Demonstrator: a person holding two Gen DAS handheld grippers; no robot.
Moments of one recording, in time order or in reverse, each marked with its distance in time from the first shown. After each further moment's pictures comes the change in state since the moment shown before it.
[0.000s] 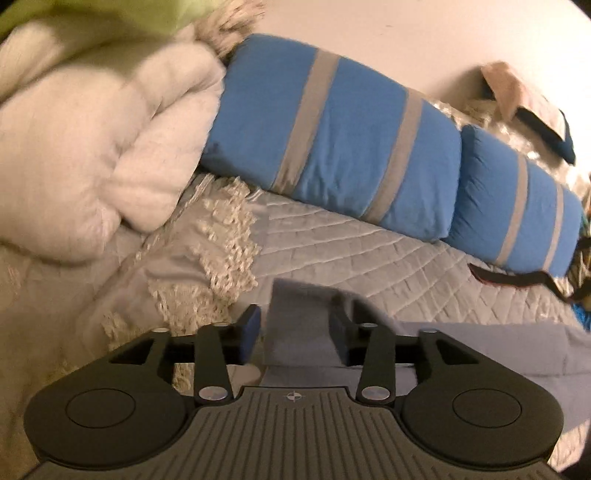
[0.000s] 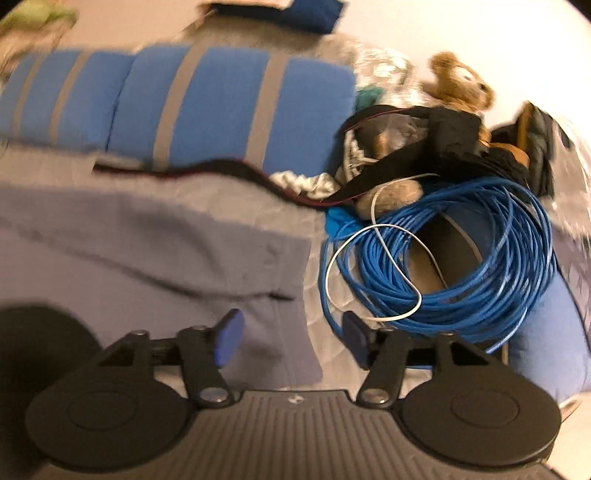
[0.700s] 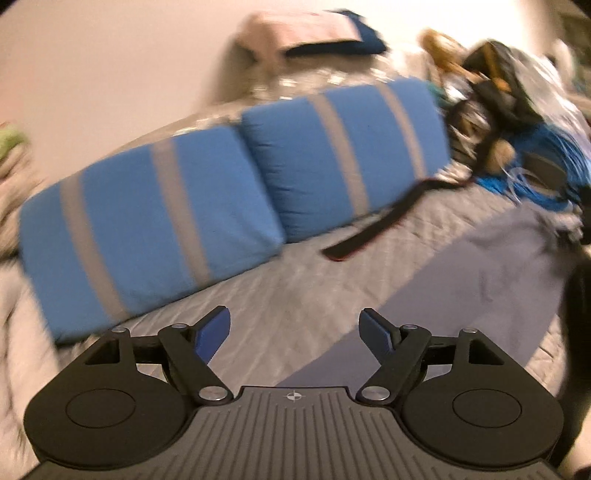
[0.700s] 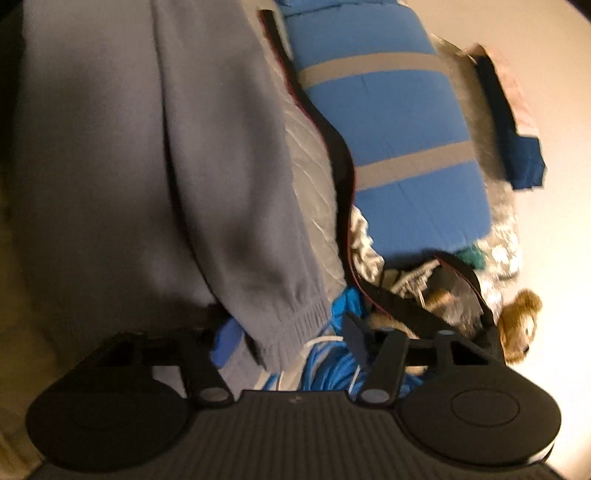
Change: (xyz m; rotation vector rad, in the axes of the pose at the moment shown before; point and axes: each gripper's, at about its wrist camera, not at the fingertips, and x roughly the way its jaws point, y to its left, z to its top) left arm -0.004 -0.268 0.029 0.694 -0.010 -0.214; right arm 0.097 0.068 -0.001 -1.008 -0.006 -0.071
